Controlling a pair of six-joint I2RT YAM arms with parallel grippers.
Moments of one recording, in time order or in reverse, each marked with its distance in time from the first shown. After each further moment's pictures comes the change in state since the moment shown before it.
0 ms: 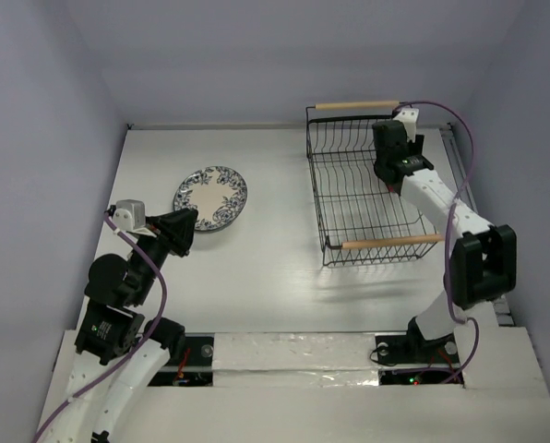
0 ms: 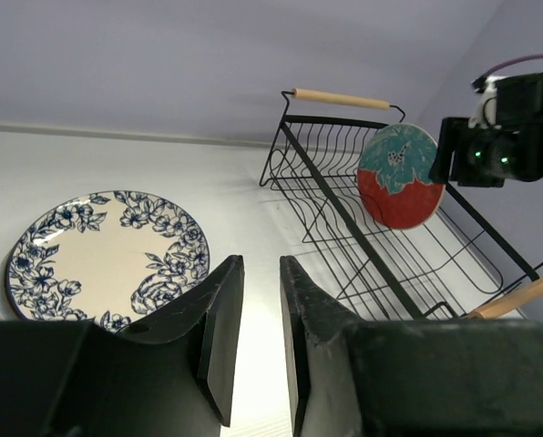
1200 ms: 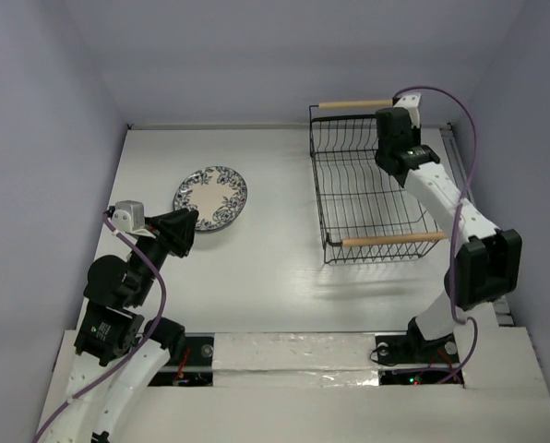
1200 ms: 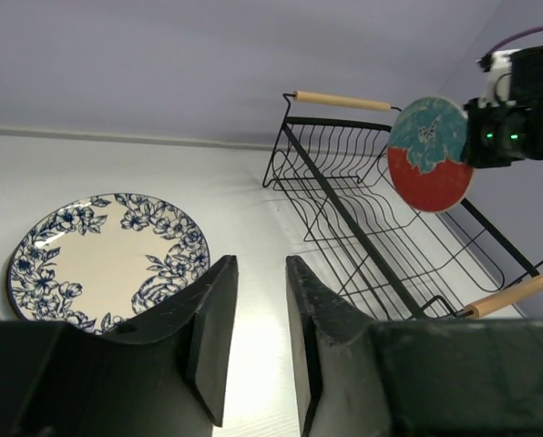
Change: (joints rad) left arm 0.000 -0.007 0.000 0.000 0.000 0.000; right arm -0.008 0.064 0.141 -0.074 0.110 -0.179
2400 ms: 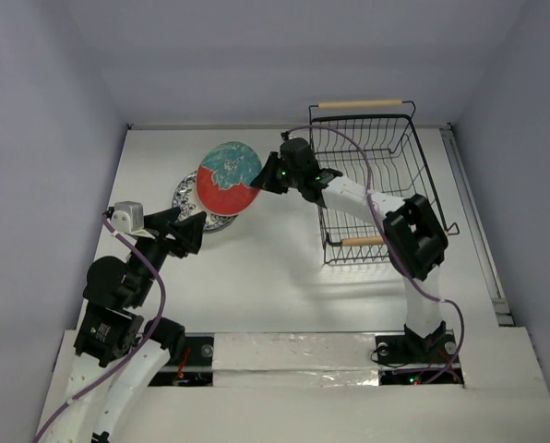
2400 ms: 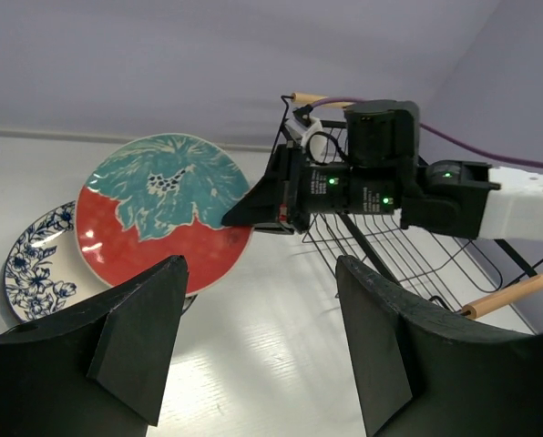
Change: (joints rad) left arm 0.000 -0.006 0.000 0.000 0.002 0.002; right arm 0.386 0.347 0.061 0.422 -1.050 0.832
